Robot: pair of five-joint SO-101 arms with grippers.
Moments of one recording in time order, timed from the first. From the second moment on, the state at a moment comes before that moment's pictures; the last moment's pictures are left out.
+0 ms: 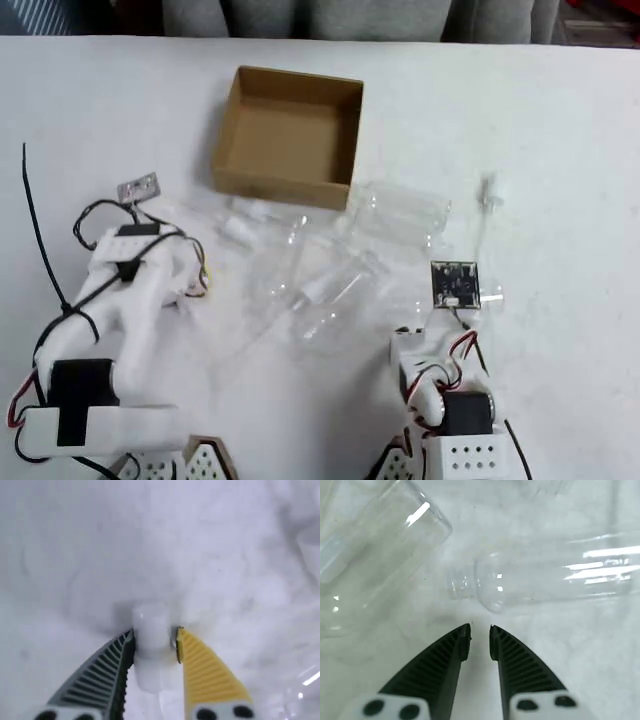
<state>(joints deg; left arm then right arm) -8.7 -4.3 46.1 54.1 24.3 -6.0 -103.3 96.4 72.5 -0.8</state>
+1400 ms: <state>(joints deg) -6.5 -6.3 44.7 54.5 0.0 7.3 -103.3 96.4 70.5 31.8</state>
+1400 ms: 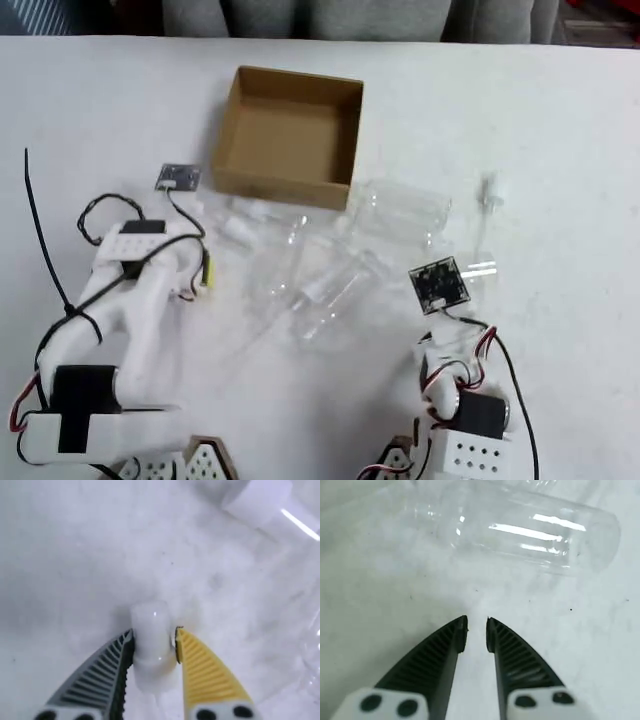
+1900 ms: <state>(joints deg) -6.6 -6.3 44.7 54.5 0.0 19.9 -103.3 96.4 63.6 31.9</state>
